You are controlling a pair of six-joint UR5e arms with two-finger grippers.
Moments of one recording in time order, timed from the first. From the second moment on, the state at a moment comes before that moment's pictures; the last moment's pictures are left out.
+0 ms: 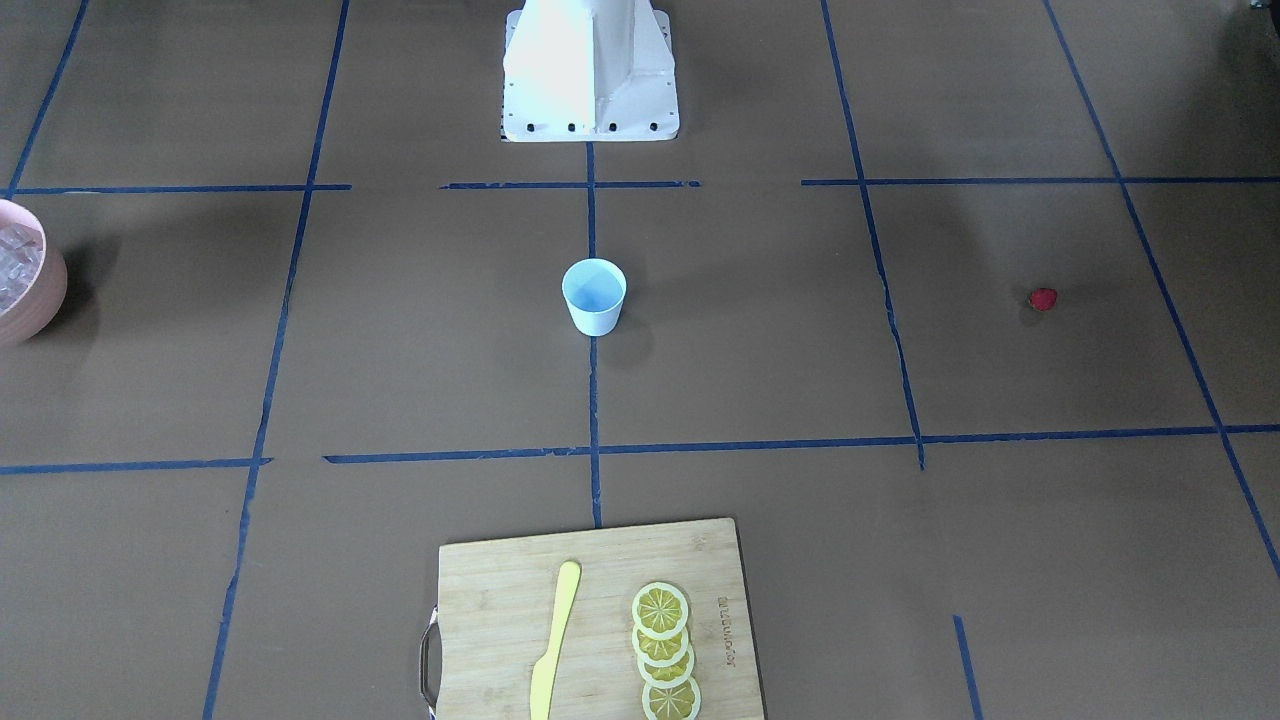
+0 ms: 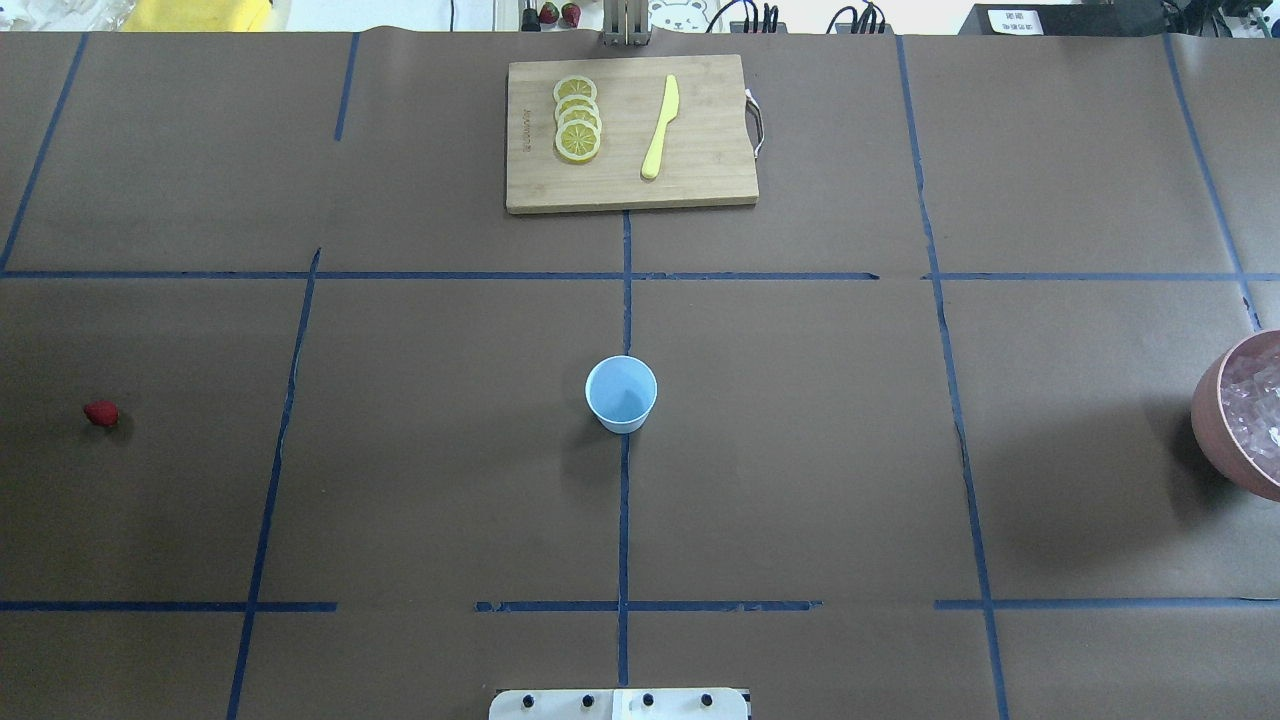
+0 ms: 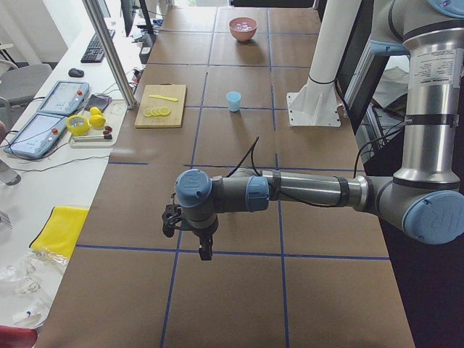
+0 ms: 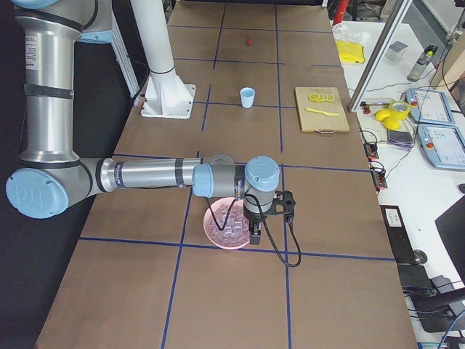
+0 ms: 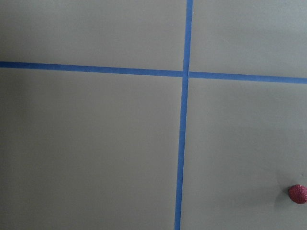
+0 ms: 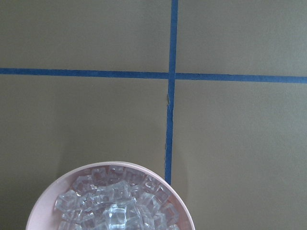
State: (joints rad) left arm -1.61 -1.53 -1.68 -1.44 -2.38 0.03; right arm 1.55 -1.65 1.74 -1.63 2.35 0.01
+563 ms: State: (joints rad) left arm -1.60 -1.51 -1.69 -1.45 -2.39 0.03; right arm 1.54 -1.67 1.73 -1.56 2.39 0.01
